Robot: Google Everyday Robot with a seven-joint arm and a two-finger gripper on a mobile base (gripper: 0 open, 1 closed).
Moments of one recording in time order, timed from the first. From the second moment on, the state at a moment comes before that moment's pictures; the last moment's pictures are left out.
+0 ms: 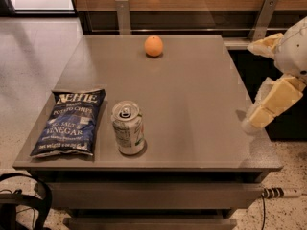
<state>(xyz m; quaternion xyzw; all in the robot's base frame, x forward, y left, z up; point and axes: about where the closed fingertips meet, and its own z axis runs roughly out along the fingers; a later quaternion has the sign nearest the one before) 0.446 -0.183 0.963 -0.58 0.75 0.08 0.29</state>
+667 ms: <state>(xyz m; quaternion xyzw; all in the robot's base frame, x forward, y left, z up) 0.440 -0.113 0.944 -0.57 0.67 0.25 0.41</state>
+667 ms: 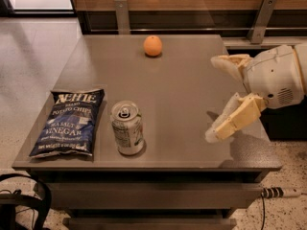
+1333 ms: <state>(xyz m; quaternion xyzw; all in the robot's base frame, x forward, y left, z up) 0.429 -0.089 0.941 -0.56 0.64 0.28 0.45</state>
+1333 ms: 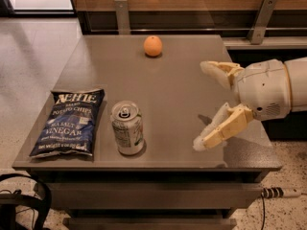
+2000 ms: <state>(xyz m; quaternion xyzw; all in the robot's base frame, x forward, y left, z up) 0.426 -0.061 0.914 -0.55 0.61 0.32 0.47</state>
